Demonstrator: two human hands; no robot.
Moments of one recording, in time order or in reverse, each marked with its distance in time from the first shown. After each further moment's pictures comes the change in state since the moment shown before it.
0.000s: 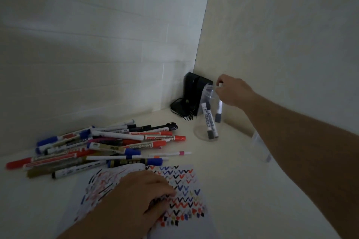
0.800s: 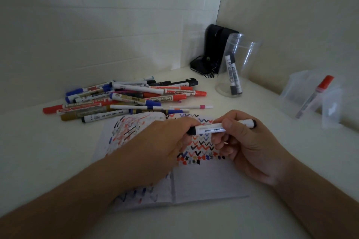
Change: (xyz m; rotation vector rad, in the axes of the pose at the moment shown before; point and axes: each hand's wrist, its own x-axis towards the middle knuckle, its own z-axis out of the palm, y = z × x) left_hand -0.012 0.037 -0.027 -0.126 -0.073 -0.113; right_hand -0.261 -0.035 0.064 1.695 -0.556 0.002
